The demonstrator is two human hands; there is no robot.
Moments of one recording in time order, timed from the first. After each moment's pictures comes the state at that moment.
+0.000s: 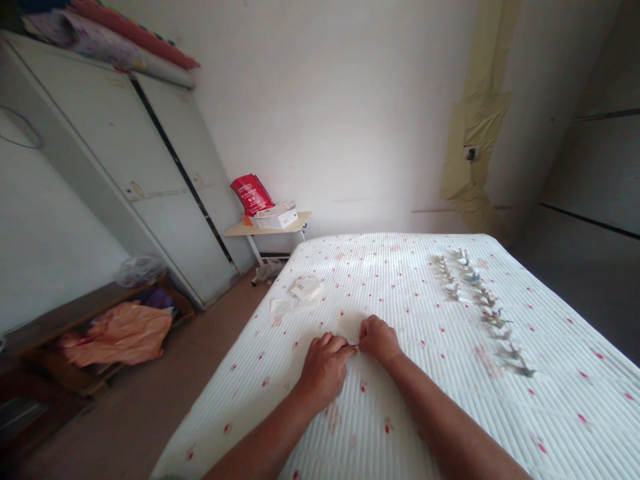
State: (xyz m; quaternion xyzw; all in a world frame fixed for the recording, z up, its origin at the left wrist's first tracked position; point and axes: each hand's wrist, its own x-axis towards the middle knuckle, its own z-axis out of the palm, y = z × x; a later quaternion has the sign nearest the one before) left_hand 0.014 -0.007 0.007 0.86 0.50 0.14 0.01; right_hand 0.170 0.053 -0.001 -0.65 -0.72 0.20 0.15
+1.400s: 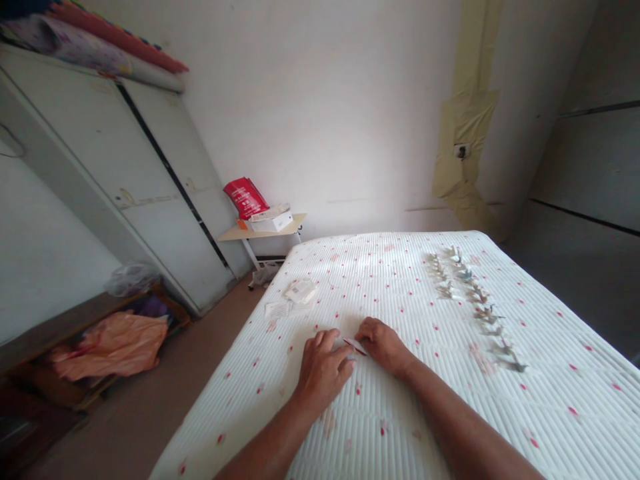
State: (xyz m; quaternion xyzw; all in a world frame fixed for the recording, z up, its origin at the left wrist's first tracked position) left_hand 0.025 -0.010 0.013 0.82 0.54 0.20 0.00; right_hand 0.198 0.043 0.003 -0.43 -0.83 0.24 0.27
